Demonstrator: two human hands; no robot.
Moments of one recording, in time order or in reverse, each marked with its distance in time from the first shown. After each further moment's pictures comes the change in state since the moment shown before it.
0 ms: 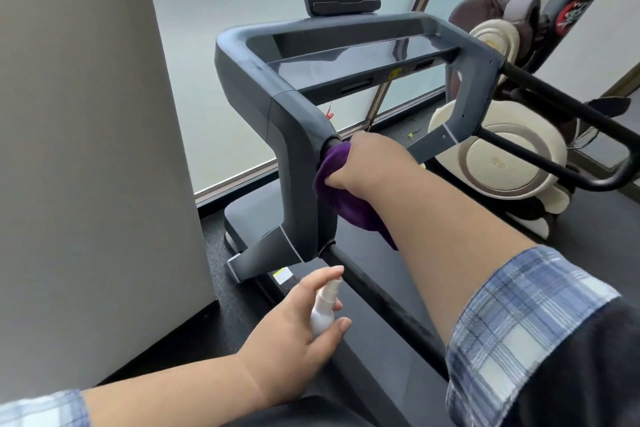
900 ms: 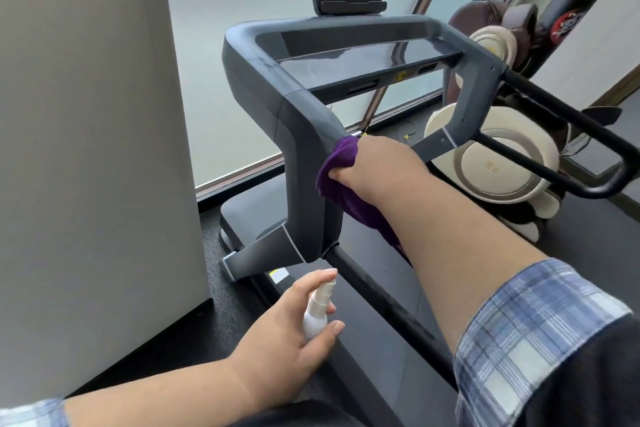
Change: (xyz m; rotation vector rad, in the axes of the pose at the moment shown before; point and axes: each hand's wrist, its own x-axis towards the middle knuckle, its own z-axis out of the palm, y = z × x) left_hand -0.008 -0.007 -0.019 -0.033 0.006 0.020; right_hand 0.004 -0.006 0.006 -0.089 0.049 -0.071
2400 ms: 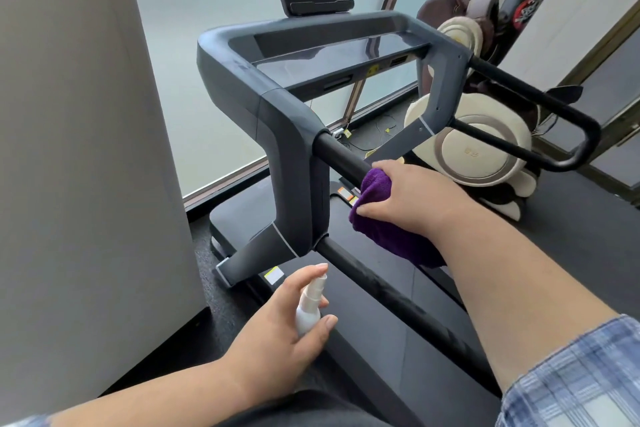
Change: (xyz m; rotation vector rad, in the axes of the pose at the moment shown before) left_hand -0.011 -0.001 -0.004 0.004 -0.040 0.032; right_hand -0.070 0.065 0.007 0.057 -0.037 0.069
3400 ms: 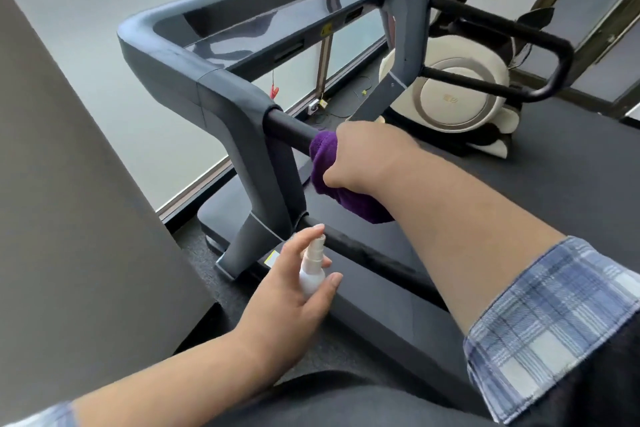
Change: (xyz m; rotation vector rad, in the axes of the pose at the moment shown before) left_hand 0.026 0.011 0.024 -0.042 -0.022 -0.037; right_hand 0.010 -0.014 -0.001 -0.056 0.014 0.036
